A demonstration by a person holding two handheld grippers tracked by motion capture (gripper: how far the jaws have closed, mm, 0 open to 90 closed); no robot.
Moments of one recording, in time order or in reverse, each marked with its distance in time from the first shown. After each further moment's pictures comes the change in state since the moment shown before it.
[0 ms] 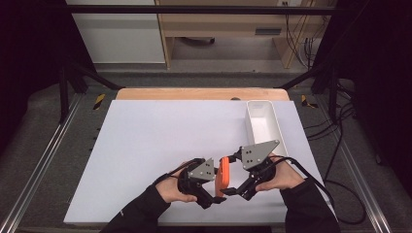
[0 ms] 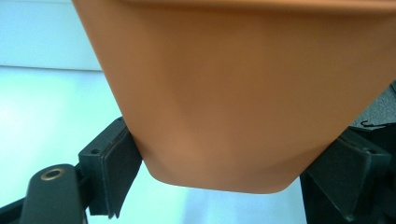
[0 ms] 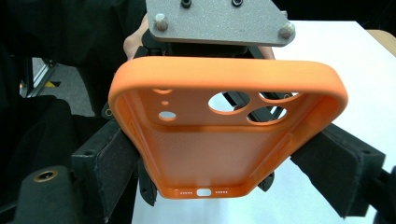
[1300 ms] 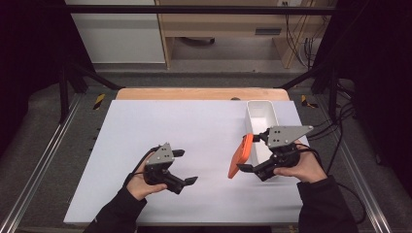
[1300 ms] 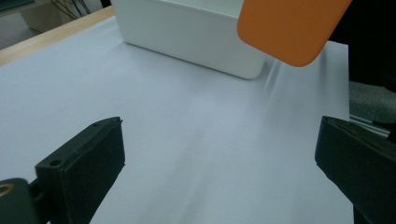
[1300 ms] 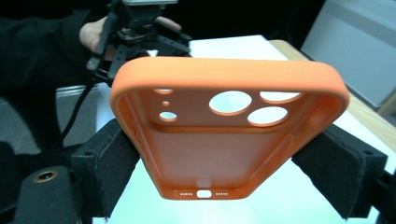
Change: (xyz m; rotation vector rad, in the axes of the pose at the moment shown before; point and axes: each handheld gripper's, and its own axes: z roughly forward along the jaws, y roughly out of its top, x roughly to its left) left arm 0.021 -0.054 -0.079 -0.192 0.280 -0.262; right arm -0.014 0.009 -0.061 -0.076 -0.264 0.112
